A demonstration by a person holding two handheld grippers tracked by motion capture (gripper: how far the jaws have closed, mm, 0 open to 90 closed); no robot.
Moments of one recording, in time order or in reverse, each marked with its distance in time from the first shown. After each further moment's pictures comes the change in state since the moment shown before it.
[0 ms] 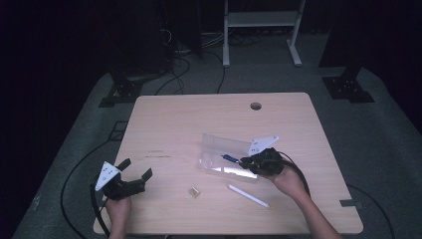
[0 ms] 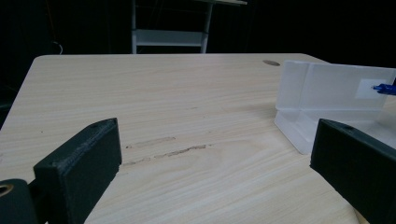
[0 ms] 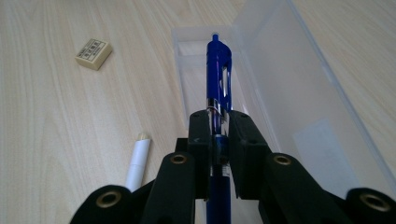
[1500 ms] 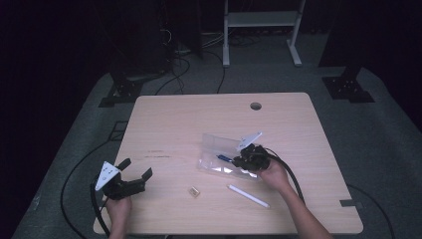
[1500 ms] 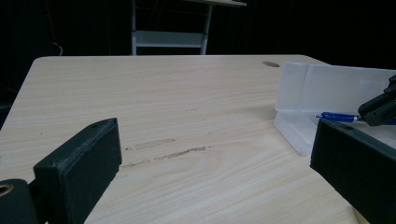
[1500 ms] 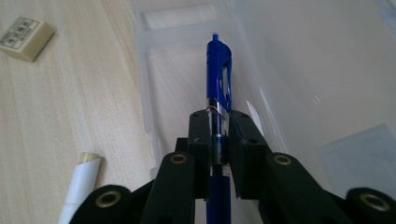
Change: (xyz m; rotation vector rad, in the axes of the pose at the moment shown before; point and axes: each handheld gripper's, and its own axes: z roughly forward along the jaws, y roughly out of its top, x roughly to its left) left arm 0.000 0.001 0.000 -0.001 -0.002 0.002; right arm -0.024 -0.005 0.063 0.088 0.040 0.091
